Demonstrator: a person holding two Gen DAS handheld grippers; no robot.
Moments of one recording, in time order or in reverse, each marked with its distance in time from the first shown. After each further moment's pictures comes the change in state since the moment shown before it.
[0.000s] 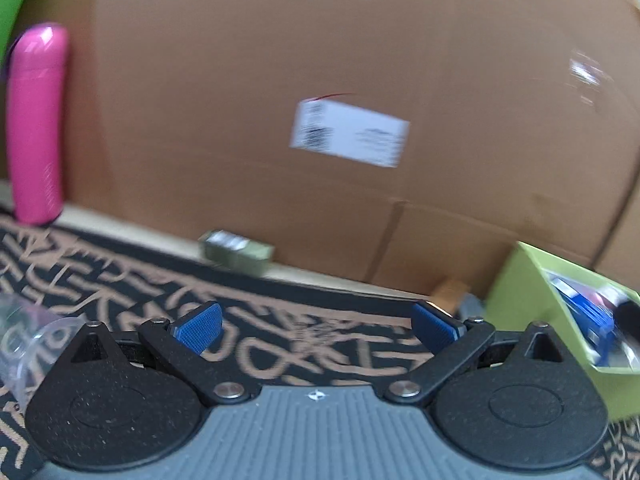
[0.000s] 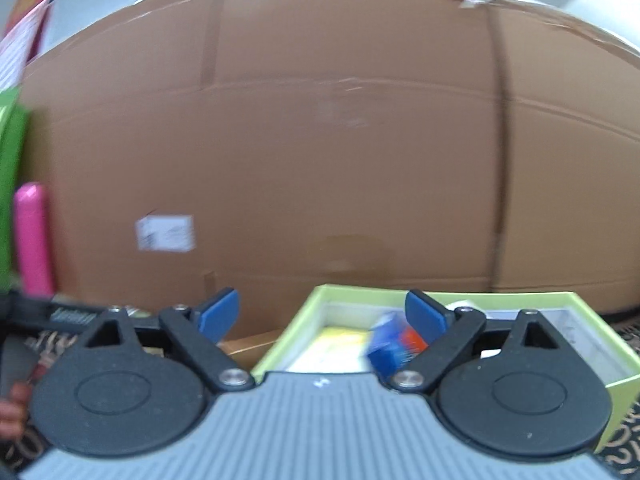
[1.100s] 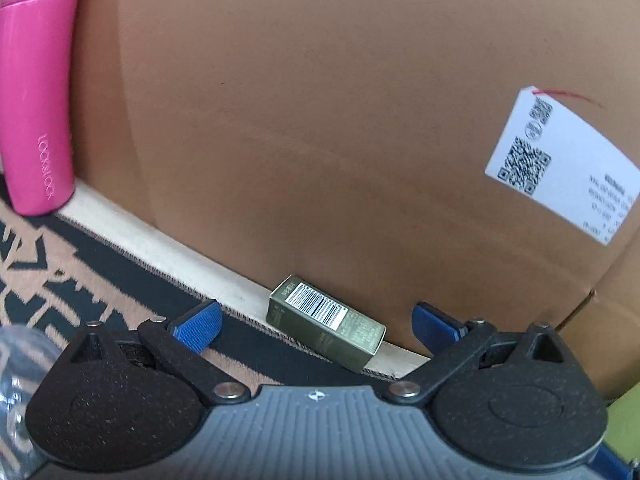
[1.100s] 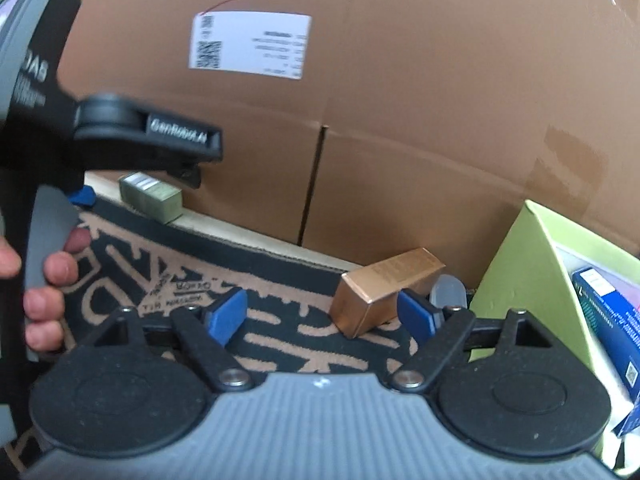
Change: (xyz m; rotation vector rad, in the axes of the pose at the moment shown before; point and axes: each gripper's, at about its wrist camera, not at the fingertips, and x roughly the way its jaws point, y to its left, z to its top) left arm 0.097 0.041 0.043 -0.144 0.064 0.218; right arm 0.137 0.100 -0.028 -0.173 0.417 0.014
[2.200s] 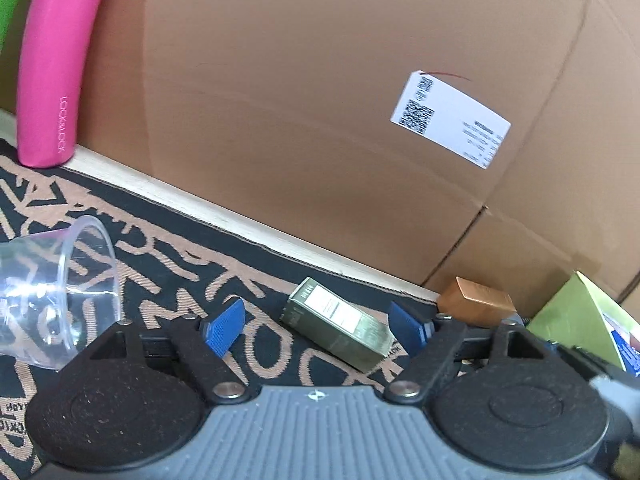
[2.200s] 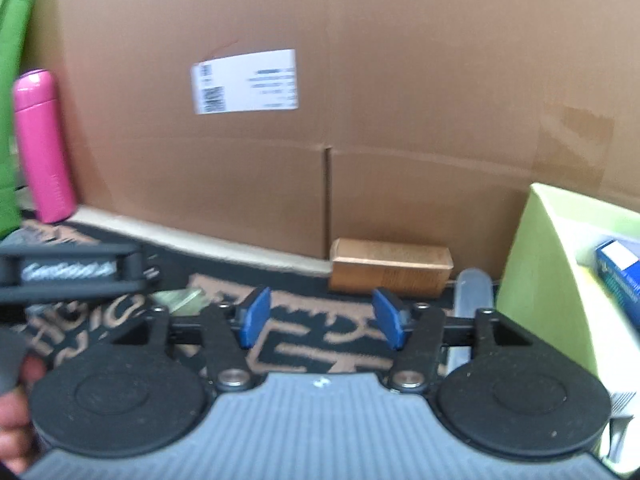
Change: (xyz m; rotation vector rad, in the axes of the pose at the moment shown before) left arm -0.074 0.021 -0.044 0.023 0.023 -0.209; right arm -0.016 -0.034 -0.001 0.134 -0.051 0.125
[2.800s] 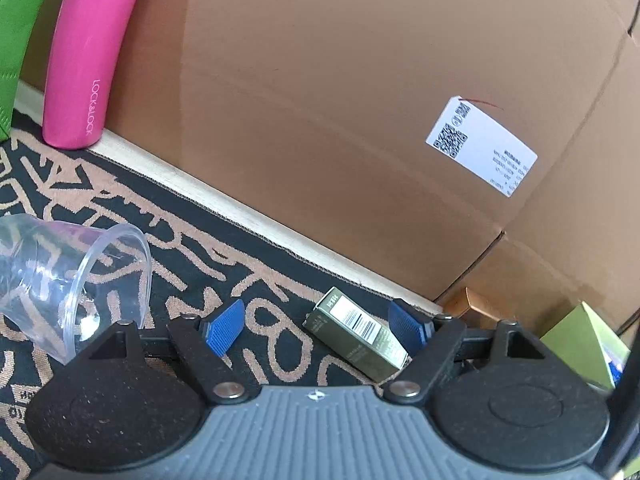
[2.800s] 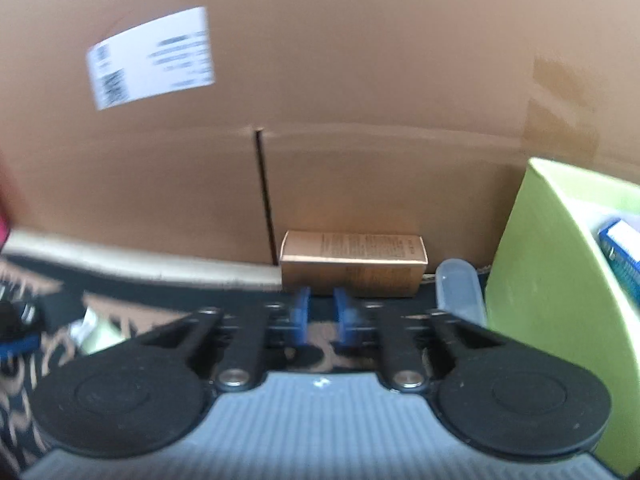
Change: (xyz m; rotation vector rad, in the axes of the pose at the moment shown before) left arm -0.005 0.012 0.008 -0.090 0.008 0.023; right arm 0.042 -0.006 0.018 0.071 0.097 -0.110
